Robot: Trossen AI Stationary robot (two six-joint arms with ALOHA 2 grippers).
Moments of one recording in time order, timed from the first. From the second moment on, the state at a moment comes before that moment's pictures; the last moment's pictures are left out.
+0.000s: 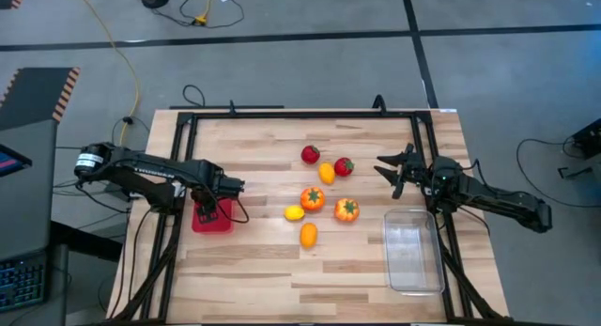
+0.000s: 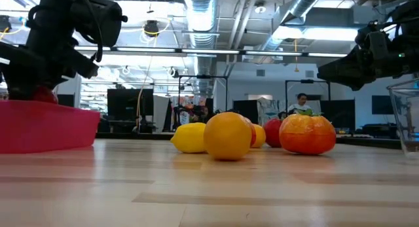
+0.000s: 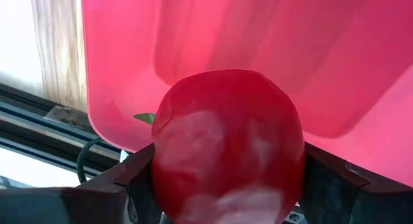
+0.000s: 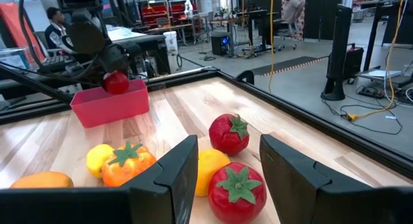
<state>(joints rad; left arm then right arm) 0.00 1.29 0.79 -1.31 -0.06 -0.38 -0.33 0.09 0.00 0.03 0.05 0.11</state>
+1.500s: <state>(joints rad) 0.00 1.19 0.79 -1.27 -0.08 -0.40 -0.33 0.09 0.09 0.05 0.03 0.32</state>
